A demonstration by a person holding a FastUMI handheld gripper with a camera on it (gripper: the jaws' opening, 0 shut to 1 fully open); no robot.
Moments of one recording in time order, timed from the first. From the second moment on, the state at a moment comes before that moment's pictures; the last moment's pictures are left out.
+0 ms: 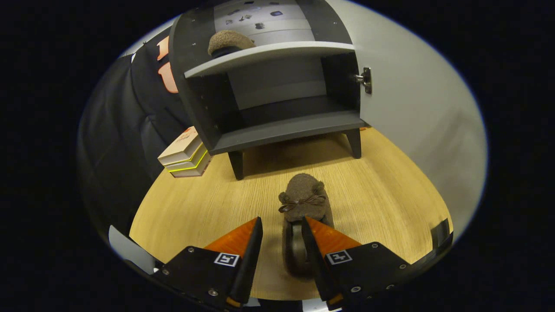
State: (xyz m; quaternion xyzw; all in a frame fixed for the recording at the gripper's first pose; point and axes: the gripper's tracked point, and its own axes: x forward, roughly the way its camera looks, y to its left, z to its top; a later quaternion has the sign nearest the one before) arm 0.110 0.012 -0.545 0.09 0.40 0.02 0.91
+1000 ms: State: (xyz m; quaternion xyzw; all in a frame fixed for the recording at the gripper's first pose) arm 0.125 0.013 -0.574 0.10 0.43 -0.01 0.90
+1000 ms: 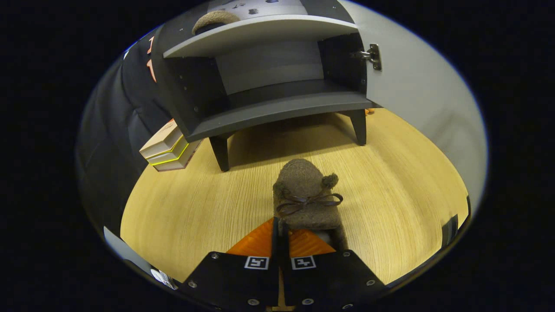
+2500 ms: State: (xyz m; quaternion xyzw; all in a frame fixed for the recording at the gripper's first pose) arm 0.244 -0.016 -0.266 0.05 0.26 0.02 0.96
